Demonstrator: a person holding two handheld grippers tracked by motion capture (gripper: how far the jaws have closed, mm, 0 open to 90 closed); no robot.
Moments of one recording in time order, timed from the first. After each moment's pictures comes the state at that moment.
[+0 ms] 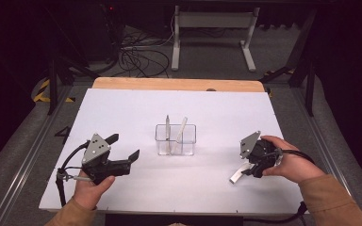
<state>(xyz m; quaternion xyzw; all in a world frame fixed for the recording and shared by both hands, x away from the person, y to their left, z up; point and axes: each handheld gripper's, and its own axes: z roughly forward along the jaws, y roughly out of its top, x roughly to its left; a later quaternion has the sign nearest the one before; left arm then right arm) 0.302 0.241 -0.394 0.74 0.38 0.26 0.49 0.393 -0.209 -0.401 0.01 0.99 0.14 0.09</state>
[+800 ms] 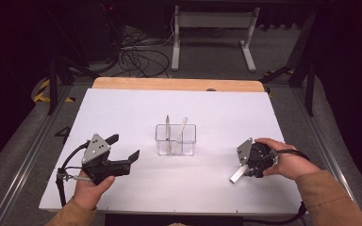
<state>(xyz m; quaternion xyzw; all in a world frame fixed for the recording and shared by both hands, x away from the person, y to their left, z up) 0.303 0.243 -0.395 0.74 0.38 0.26 0.49 0.403 -0.208 -0.424 -0.08 0.99 0.07 0.07</state>
